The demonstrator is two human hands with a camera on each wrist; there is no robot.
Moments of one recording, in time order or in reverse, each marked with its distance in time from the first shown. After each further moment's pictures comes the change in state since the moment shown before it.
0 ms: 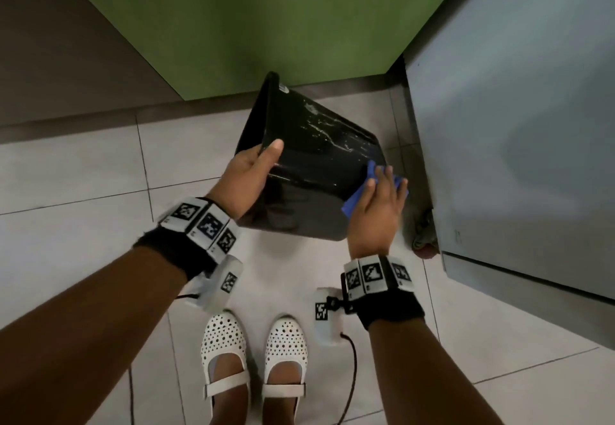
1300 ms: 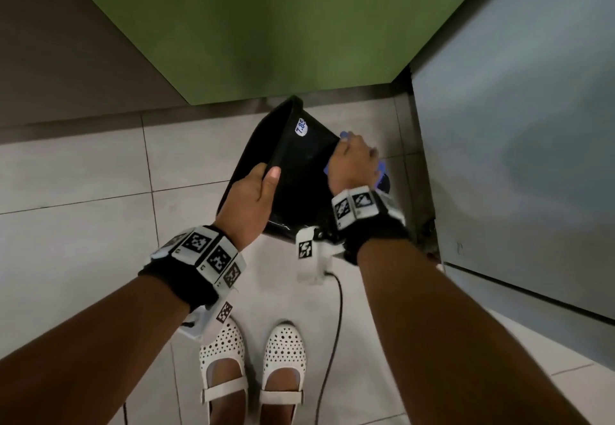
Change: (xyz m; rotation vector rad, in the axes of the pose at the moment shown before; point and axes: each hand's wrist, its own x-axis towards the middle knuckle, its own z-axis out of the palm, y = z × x) left_hand 0.000 -0.029 0.001 0.483 0.178 0.164; right_hand 0.059 -0.070 0.031 -0.159 -0.325 0.137
